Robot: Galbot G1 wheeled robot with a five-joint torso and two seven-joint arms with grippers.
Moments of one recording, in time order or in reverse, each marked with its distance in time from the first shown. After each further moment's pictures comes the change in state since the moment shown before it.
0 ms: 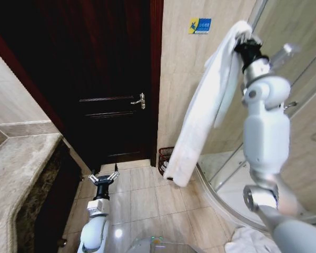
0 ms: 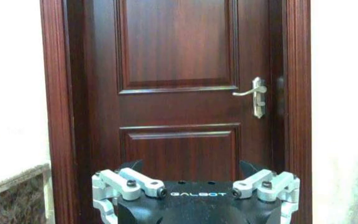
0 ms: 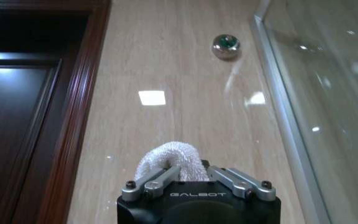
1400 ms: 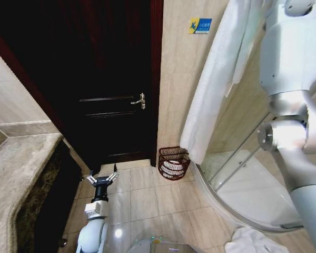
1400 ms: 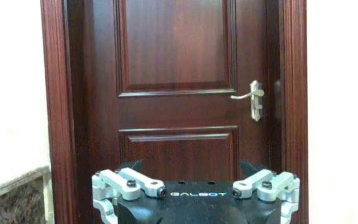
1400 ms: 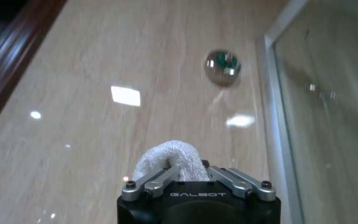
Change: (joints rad) left arm 0.031 0.000 0.005 -0.032 -0.004 -0.001 0.002; right arm 0.586 0.091 -0.168 -0.732 -0.234 0.133 -0.065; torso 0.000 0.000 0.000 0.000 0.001
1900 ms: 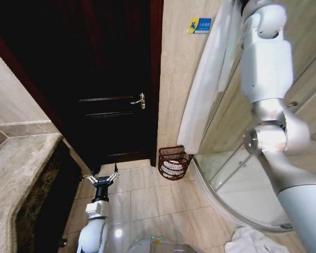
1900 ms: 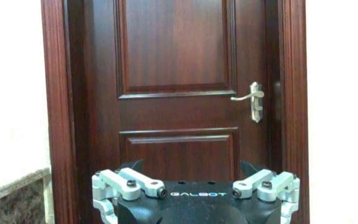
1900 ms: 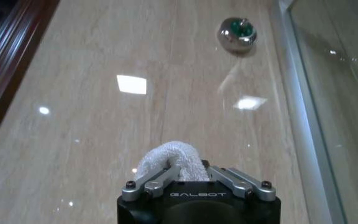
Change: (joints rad) left arm 0.000 0.000 -0.002 0.000 0.004 -0.012 0.001; right arm -0.037 0.074 0.051 -0.050 -0.037 0.022 0.001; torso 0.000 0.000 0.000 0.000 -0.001
